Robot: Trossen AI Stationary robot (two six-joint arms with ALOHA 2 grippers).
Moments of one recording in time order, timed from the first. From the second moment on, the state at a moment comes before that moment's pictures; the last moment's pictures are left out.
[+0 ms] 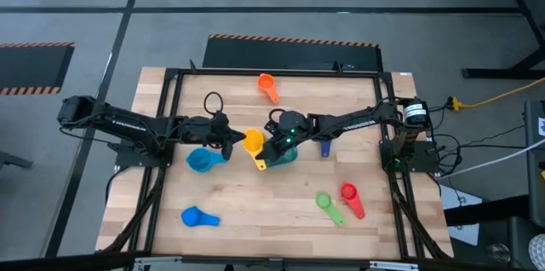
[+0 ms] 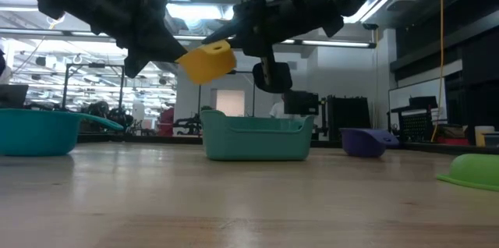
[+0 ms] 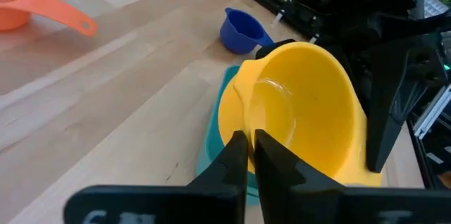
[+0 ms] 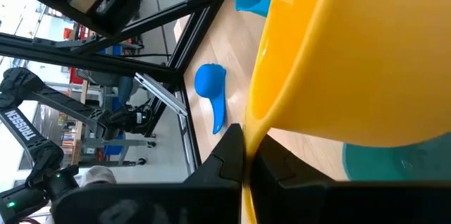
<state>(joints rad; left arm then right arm) -0.03 1.04 0.43 0.18 -0.22 -0.60 -0.02 1.85 1.14 0.26 -0.40 1.04</state>
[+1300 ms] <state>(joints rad) -0.26 1.03 0.62 0.27 -0.03 0.07 -0.09 1.85 1.14 0.16 -1.05 1.23</state>
